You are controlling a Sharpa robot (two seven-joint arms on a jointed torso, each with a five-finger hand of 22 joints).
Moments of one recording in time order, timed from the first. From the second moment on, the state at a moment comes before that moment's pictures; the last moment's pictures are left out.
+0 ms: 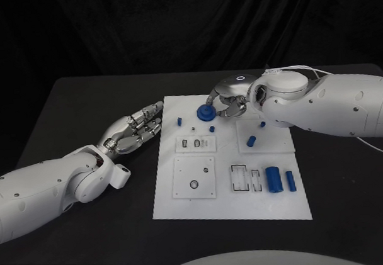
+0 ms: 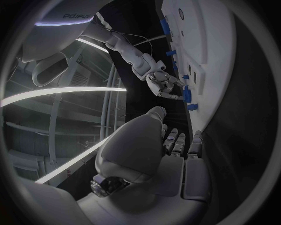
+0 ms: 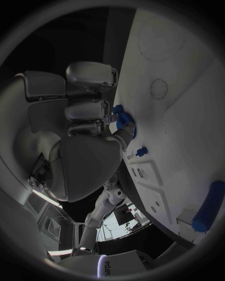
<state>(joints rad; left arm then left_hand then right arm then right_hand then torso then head) 1.17 -0.88 -0.21 1.37 -0.42 -0.04 0.68 1.65 0.17 0.09 0.24 0.61 0.22 0.00 0.04 0.03 0.08 0.11 0.13 0.03 0.01 0.09 0.00 0.00 0.16 0.03 0.22 0.01 0.01 1.42 -0.59 -0.25 1.28 -1.56 -0.16 -0.06 1.34 -0.04 0.34 0.02 0.37 0.71 0.08 0.07 0.22 1.46 0.00 1.56 1.31 1.47 -0.06 1.47 1.31 0.05 1.43 0.05 1.35 1.31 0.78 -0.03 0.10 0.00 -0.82</state>
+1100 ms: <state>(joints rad) 1.17 -0.91 -0.21 1.39 -0.42 -0.05 0.68 1.65 0.17 0.09 0.24 0.61 0.23 0.00 0.04 0.03 0.08 0.11 0.13 0.03 0.01 0.09 0.00 0.00 0.16 0.03 0.23 0.01 0.01 1.45 -1.11 -0.25 1.61 -1.53 -0.35 -0.06 1.29 -0.04 0.23 0.13 0.13 0.75 0.08 0.07 0.18 1.46 -0.01 1.56 1.31 1.47 -0.07 1.47 1.31 0.05 1.44 0.04 1.36 1.31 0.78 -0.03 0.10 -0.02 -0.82</state>
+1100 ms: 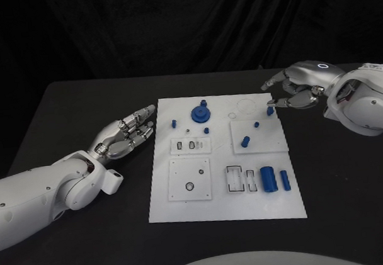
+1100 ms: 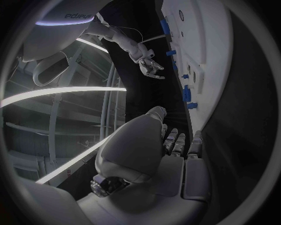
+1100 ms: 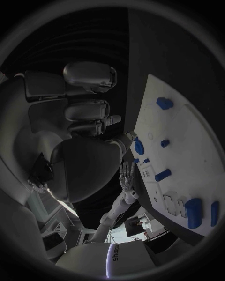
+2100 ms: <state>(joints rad) 1.17 -0.92 -0.21 1.40 -0.42 -0.05 0.68 1.65 0.17 0.09 0.24 0.61 0.23 0.00 0.04 0.03 0.08 0.11 0.13 0.03 0.01 0.09 0.00 0.00 0.16 0.03 0.23 0.01 0.01 1.39 -1.11 -0.25 1.55 -1.51 -0.35 -0.11 1.30 -0.07 0.21 0.14 0.12 0.78 0.09 0.07 0.18 1.46 -0.01 1.57 1.31 1.47 -0.07 1.46 1.31 0.05 1.45 0.04 1.36 1.31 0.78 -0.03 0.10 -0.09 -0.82</state>
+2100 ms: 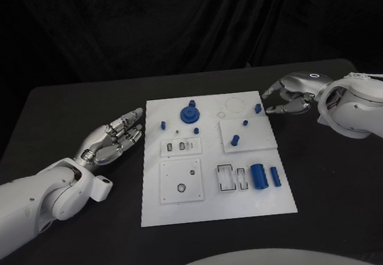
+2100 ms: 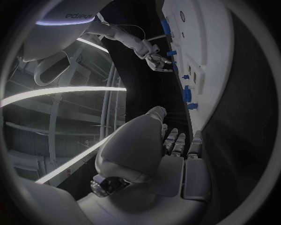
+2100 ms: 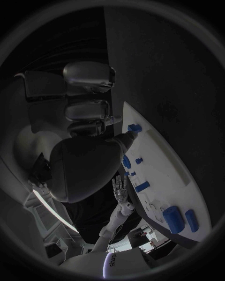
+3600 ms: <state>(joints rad) 1.16 -0.91 -0.21 1.39 -0.42 -0.04 0.68 1.65 0.17 0.09 0.24 0.61 0.23 0.00 0.04 0.03 0.07 0.12 0.13 0.03 0.01 0.10 0.00 0.00 0.16 0.03 0.23 0.01 0.01 1.36 -1.03 -0.25 1.48 -1.50 -0.35 -0.12 1.30 -0.06 0.20 0.16 0.13 0.80 0.10 0.08 0.19 1.47 0.00 1.57 1.31 1.47 -0.06 1.45 1.31 0.05 1.45 0.04 1.35 1.31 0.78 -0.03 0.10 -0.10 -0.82</state>
